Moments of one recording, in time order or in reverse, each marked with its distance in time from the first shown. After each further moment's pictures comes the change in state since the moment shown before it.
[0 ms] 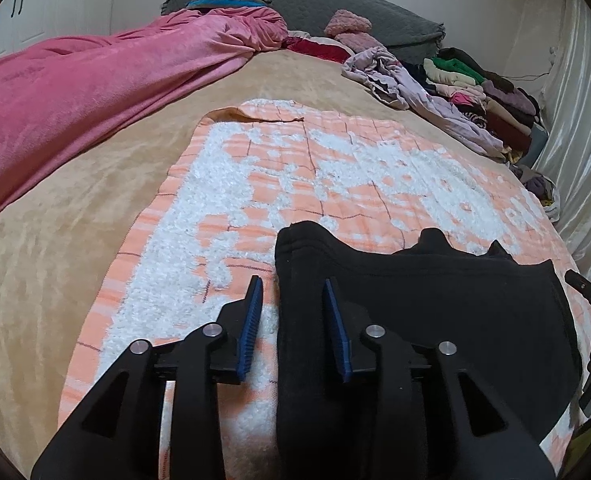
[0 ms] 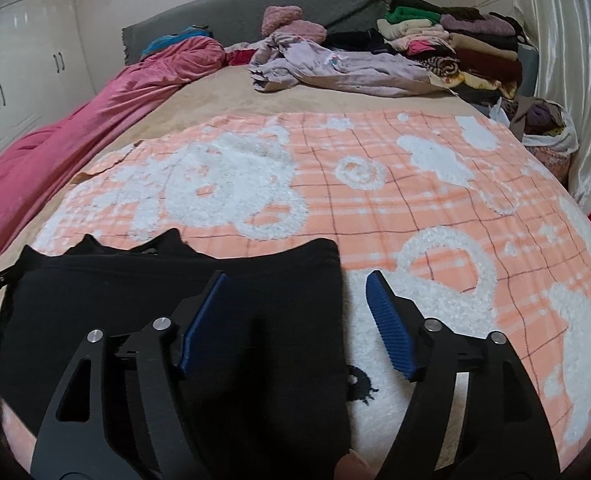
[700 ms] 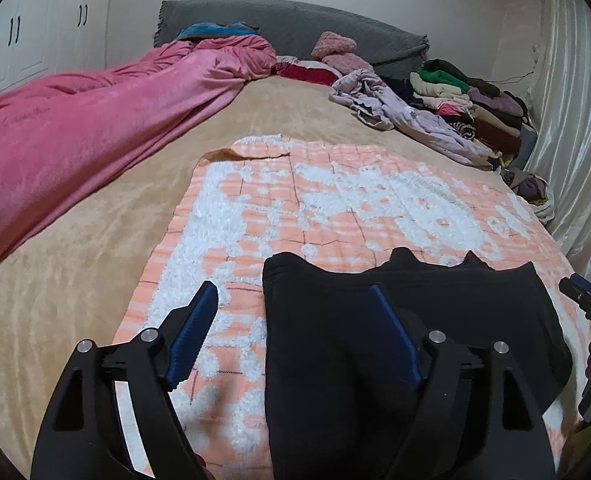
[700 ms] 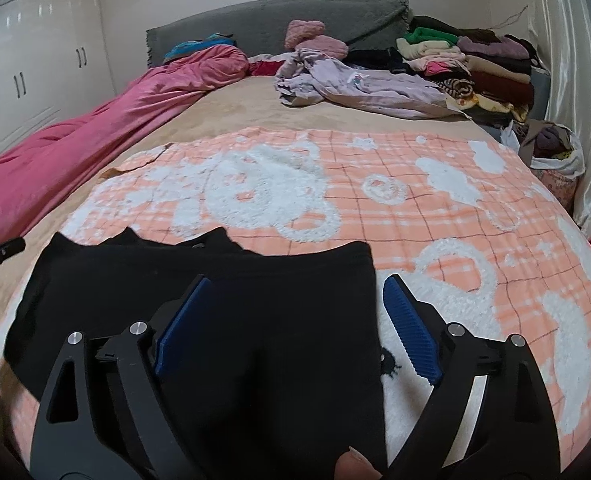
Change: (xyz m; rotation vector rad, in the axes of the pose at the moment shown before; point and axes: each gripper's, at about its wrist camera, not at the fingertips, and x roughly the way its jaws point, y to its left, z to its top) left arm -0.050 -0.017 0.008 0.062 -0.091 0.004; right arm -0.040 0.033 -0.010 -0.077 -0.045 0.022
